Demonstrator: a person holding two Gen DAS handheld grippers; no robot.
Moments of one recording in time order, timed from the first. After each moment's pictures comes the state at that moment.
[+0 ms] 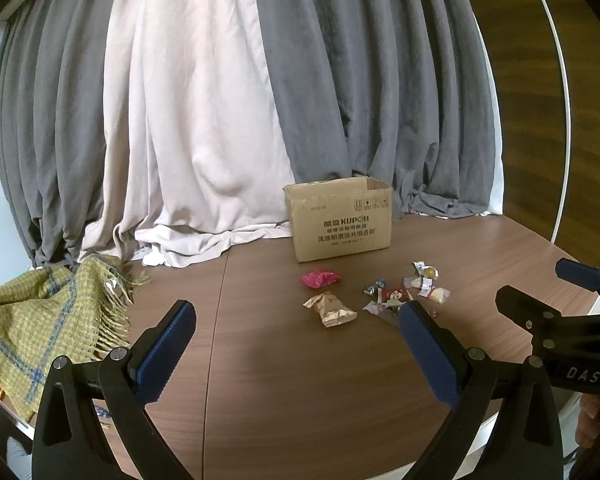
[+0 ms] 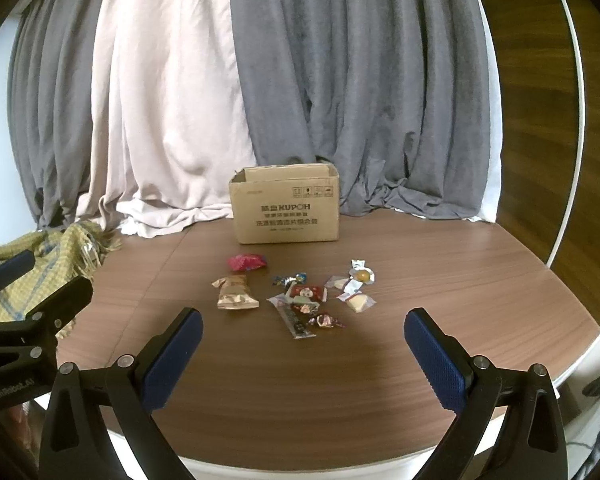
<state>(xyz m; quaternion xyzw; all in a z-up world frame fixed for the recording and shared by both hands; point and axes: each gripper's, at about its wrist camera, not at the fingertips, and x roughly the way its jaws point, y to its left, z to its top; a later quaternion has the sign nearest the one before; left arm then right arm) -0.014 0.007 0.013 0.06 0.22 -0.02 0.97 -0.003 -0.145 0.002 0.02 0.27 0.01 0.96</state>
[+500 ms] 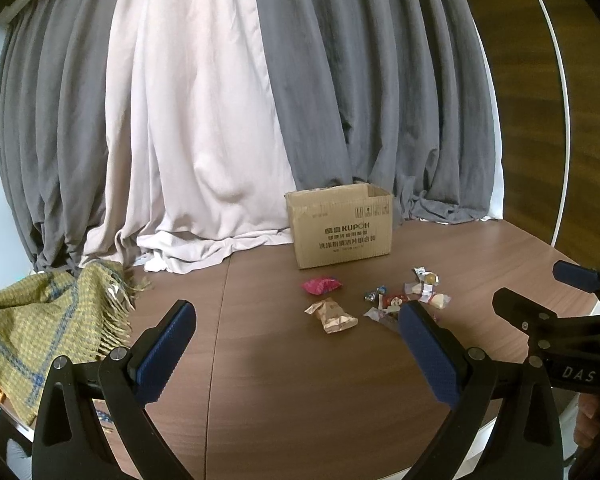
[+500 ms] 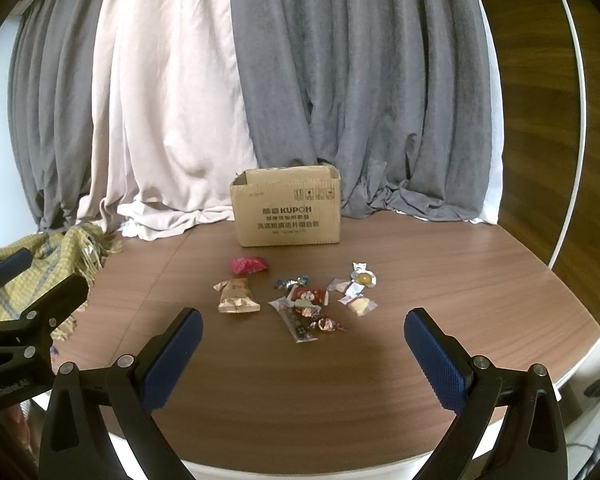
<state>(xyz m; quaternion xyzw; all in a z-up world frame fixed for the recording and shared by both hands) -0.014 0.008 0.017 0.06 0.21 -0.02 0.98 0.000 -0.143 0.004 0.03 0.26 0.01 0.96</state>
